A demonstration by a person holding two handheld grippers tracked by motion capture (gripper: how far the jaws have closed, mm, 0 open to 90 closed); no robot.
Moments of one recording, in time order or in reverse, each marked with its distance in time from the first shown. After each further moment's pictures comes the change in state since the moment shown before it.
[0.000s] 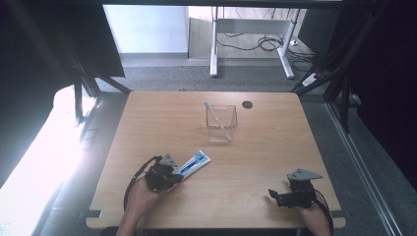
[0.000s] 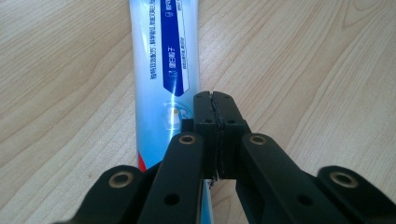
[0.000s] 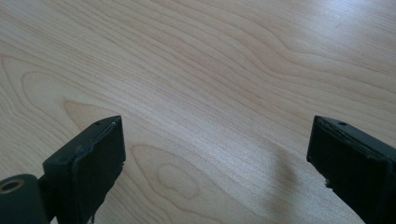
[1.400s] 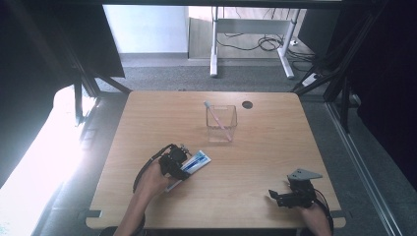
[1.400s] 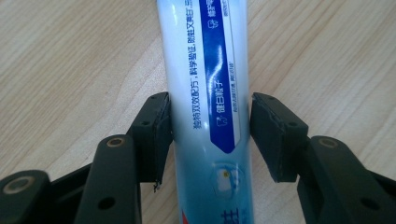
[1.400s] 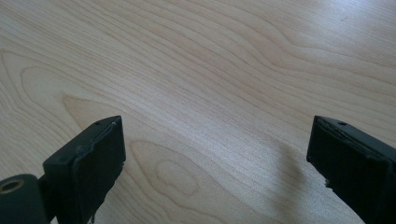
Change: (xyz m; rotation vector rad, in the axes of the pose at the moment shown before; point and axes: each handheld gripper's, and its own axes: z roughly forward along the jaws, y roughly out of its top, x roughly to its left) left arm 0.014 0.050 0.036 0.280 0.084 0.006; right arm -0.002 -0.002 0.002 0.013 0.014 0.002
